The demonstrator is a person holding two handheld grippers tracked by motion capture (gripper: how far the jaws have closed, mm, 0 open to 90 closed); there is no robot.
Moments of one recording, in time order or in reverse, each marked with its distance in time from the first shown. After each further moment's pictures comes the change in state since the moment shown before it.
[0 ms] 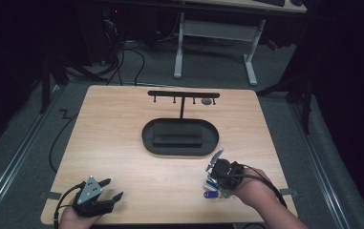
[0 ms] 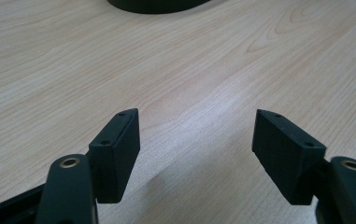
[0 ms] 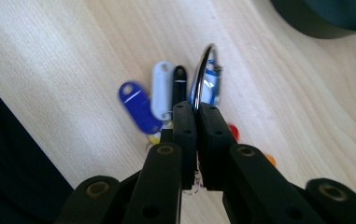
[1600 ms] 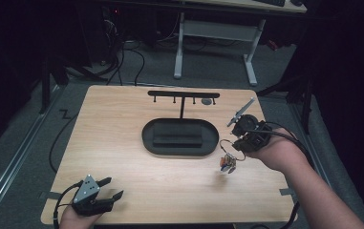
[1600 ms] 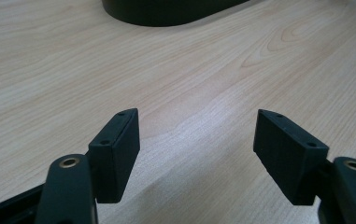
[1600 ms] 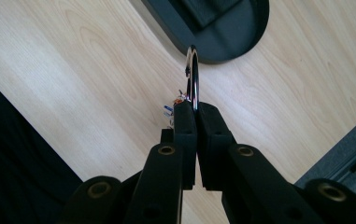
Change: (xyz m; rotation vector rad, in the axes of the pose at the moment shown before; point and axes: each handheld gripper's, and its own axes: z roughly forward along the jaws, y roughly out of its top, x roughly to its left) left arm 0.004 0.000 0.001 -0.049 -0.034 -0.026; right arm -0.071 0.018 -0.114 -0.066 -0.008 0.126
